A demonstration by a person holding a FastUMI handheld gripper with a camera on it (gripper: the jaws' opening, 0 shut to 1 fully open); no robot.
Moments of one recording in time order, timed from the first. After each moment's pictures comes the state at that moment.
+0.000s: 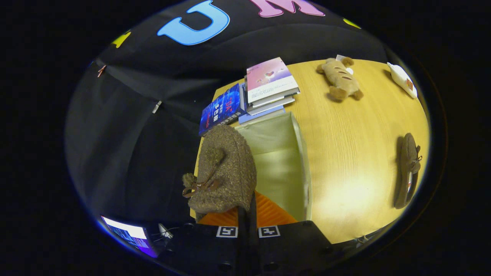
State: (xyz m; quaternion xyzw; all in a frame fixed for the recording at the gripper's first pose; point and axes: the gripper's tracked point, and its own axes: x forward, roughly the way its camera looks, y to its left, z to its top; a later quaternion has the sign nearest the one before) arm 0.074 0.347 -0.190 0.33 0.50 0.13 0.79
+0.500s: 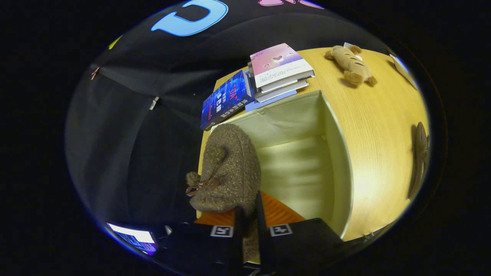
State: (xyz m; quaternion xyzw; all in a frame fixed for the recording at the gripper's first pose) arm 0.086 0.388 -0.191 0.37 0.51 0.15 0.76
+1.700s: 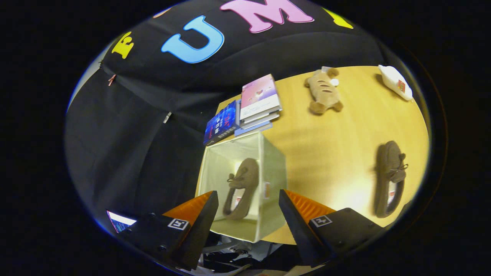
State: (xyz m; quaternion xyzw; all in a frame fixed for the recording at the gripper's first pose) arm 0.045 0.198 -0.154 0.34 0.44 0.14 0.81
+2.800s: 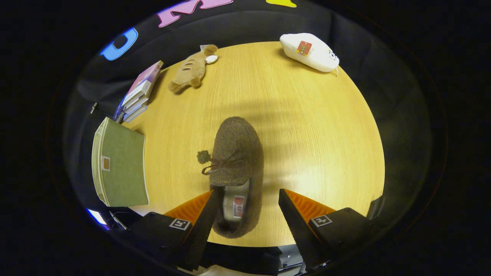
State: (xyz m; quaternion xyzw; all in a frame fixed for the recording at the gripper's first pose) arm -0.036 -0.055 -0.371 0.21 0.58 -0.01 0.78
